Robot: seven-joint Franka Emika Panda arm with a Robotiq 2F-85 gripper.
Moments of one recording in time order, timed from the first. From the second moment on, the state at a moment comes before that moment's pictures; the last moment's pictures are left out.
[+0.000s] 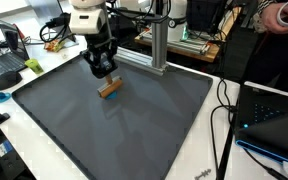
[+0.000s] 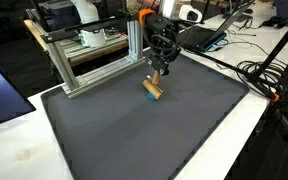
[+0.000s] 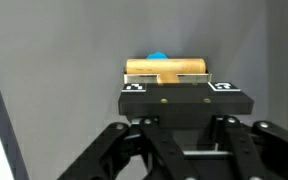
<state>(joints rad) -0.04 0.39 0.07 -1.86 -0.21 2.22 -1.26</state>
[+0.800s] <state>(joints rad) -0.02 0.39 0.07 -1.86 -0.21 2.22 -1.26</state>
